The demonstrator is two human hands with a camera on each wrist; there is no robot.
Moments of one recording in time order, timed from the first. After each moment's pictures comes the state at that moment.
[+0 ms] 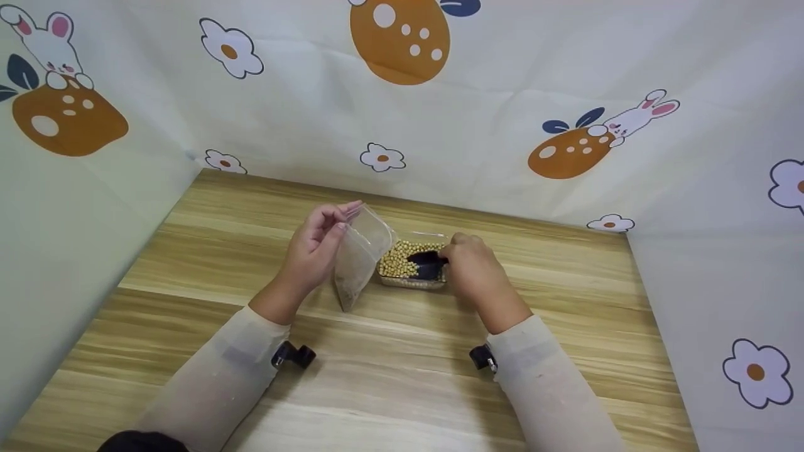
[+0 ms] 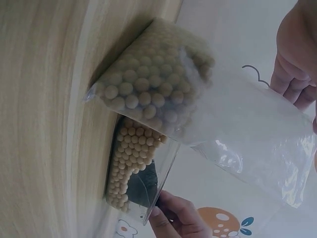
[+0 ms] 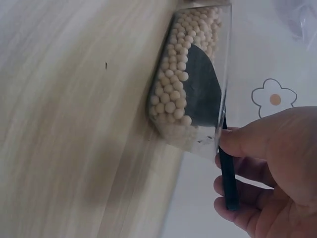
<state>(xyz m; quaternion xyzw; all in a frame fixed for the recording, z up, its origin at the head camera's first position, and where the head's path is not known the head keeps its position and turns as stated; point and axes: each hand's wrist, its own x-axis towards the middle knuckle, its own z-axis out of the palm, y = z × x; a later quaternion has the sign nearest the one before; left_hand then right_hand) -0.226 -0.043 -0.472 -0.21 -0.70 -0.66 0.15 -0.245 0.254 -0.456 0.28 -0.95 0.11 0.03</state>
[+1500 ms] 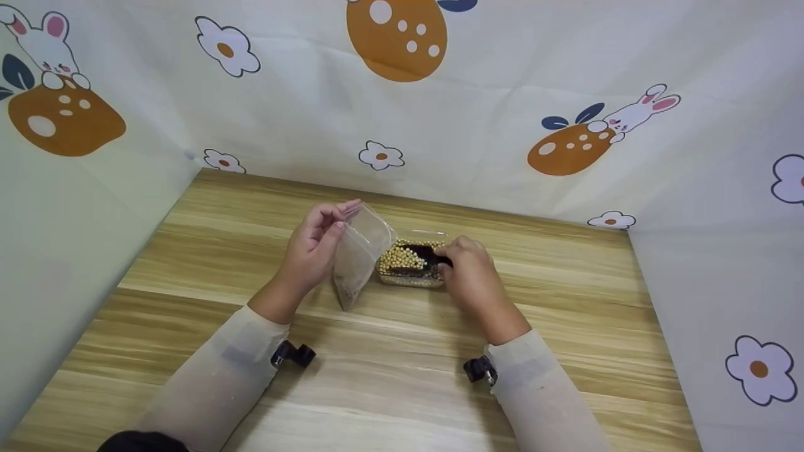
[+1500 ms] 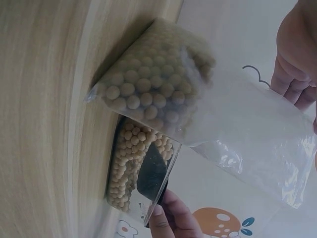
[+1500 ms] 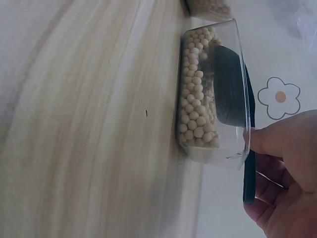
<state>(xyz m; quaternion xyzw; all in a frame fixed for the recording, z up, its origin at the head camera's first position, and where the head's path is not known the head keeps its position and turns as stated) -0.227 -0.042 -0.474 -0.22 -0.70 -0.66 0.16 -0.235 0.256 -0.477 0.18 -0.95 0.24 0.02</state>
